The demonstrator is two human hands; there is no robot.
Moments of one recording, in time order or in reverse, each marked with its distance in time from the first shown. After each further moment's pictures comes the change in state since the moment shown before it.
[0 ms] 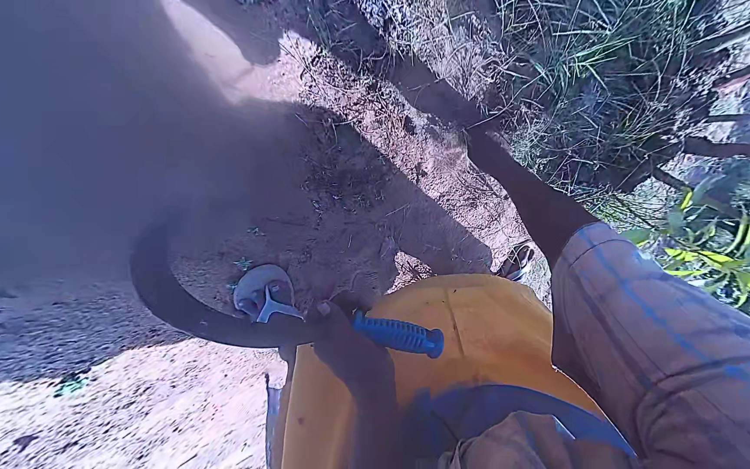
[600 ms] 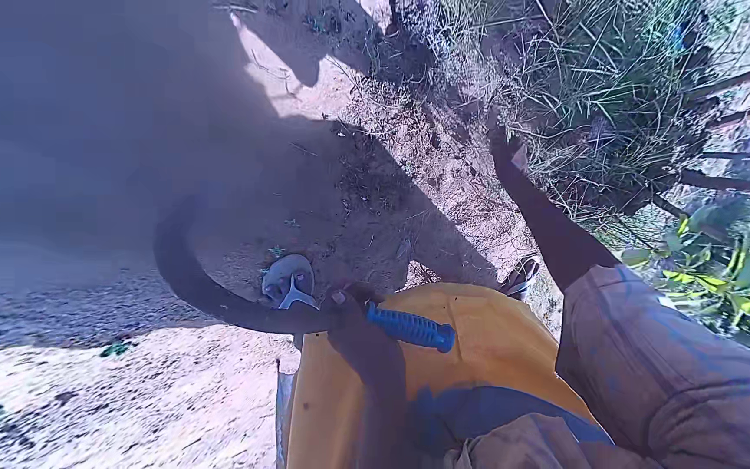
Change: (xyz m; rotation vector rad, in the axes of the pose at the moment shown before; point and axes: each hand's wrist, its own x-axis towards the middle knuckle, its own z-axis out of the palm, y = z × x) left_hand 0.005 0.025 -0.009 -0.097 0.010 -0.010; right_hand -0.030 -0.039 -0.017 0.568 0.279 0.190
